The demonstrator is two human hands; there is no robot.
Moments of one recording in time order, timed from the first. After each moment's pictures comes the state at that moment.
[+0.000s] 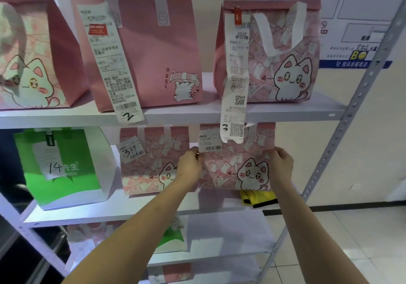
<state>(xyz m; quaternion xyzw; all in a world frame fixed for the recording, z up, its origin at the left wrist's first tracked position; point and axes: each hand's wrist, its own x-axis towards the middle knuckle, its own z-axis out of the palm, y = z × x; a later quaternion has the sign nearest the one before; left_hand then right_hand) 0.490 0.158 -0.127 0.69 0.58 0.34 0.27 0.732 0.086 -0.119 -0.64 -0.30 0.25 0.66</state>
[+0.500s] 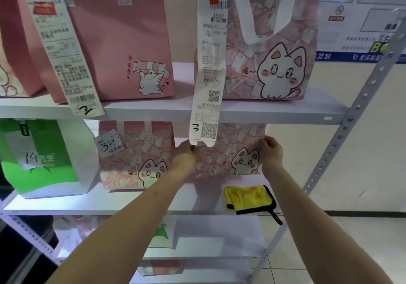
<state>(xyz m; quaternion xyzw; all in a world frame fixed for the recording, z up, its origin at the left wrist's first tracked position) 0.553 0.192 -0.131 0.64 0.63 0.33 0.28 0.811 0.180 -0.146 -0.64 -0.31 0.32 0.63</state>
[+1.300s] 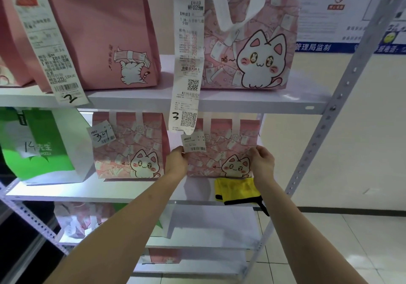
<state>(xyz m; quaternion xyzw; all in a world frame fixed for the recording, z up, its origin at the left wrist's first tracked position) 0.565 0.169 -0.174 0.59 0.66 0.36 0.29 0.819 0.141 -0.190 -0.60 -0.30 0.38 0.64</state>
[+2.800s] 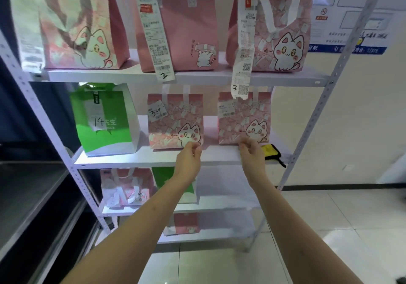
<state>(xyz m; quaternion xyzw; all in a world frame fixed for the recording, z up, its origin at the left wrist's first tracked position) 0.406 -0.032 -0.146 0.65 0.57 0.39 0.31 0.604 -0.052 -0.156 -0.62 -0.42 0.28 0.60</state>
